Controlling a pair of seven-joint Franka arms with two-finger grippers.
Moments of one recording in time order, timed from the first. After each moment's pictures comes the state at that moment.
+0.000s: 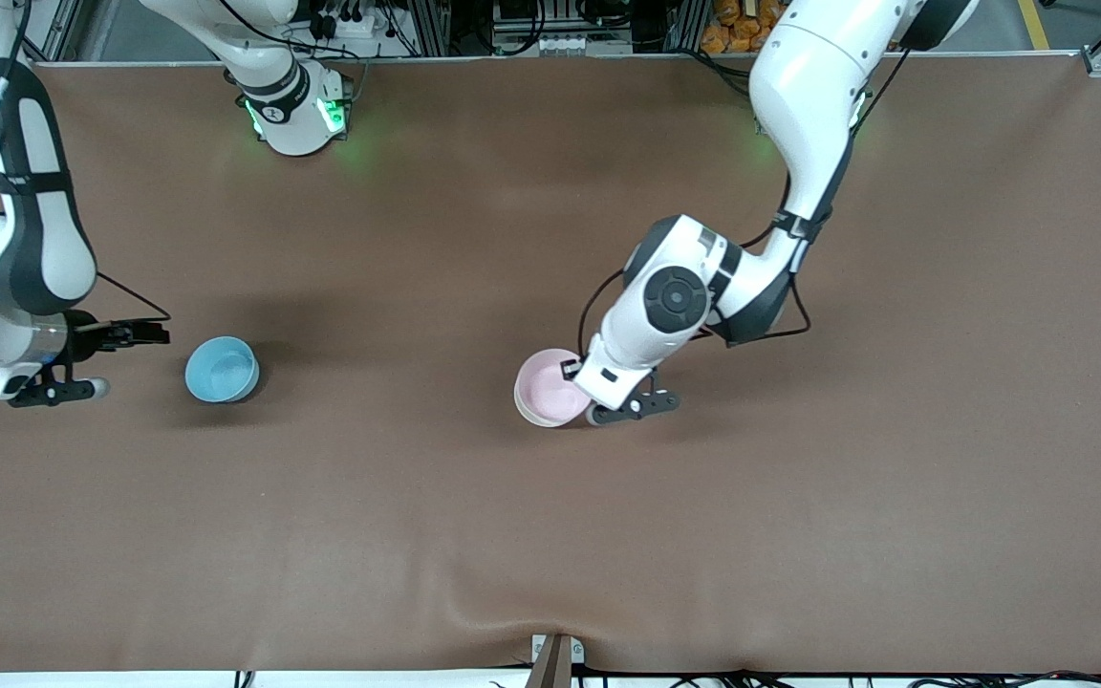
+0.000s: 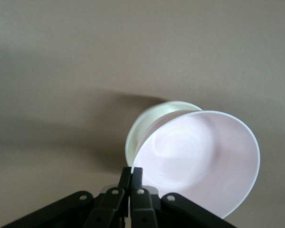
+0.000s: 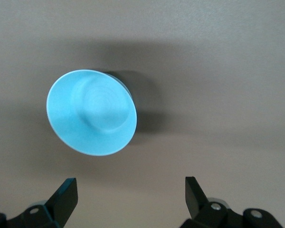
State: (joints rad) left arm -0.59 0.71 -0.09 -1.44 -0.20 2.24 -0.75; right arm -0.15 0.35 -0.10 -1.92 0.06 1.99 -0.38
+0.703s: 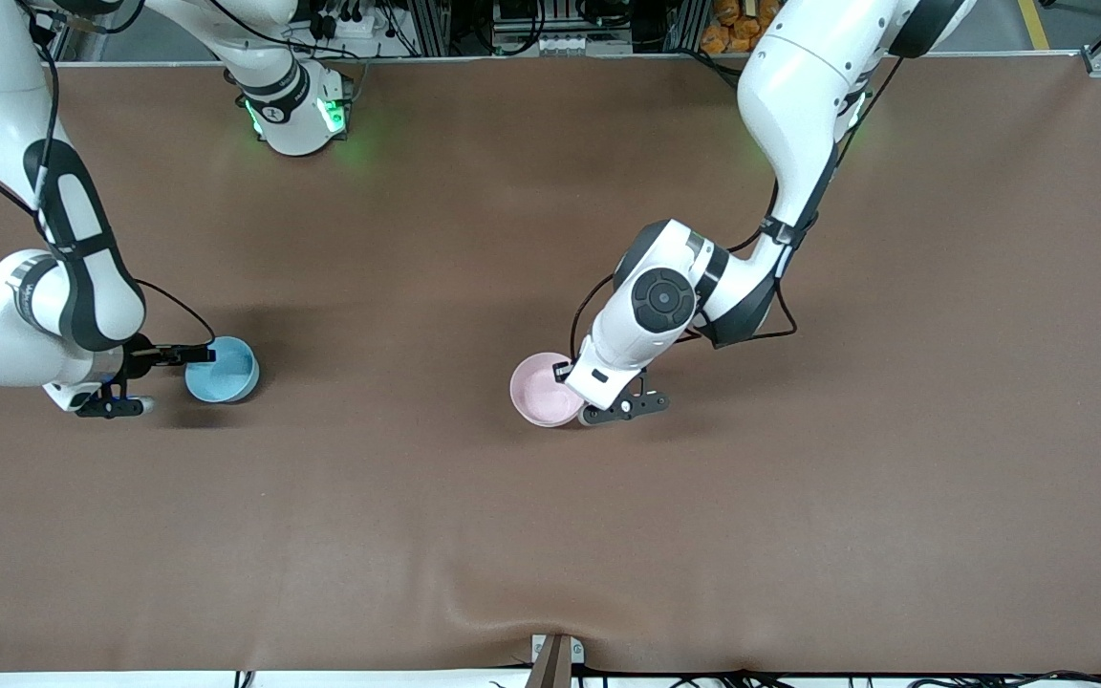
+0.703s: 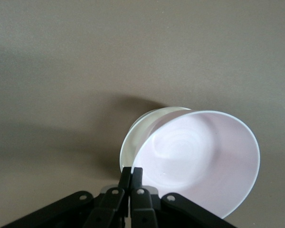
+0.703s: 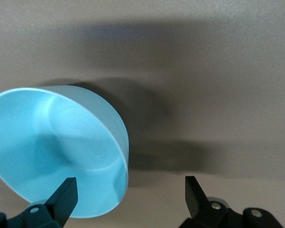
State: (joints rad) left arm -0.59 0.74 -0.08 -1.44 -0.20 2.28 -0.75; right arm -0.17 0.53 -0.10 -1.94 0.17 2.11 -0.38
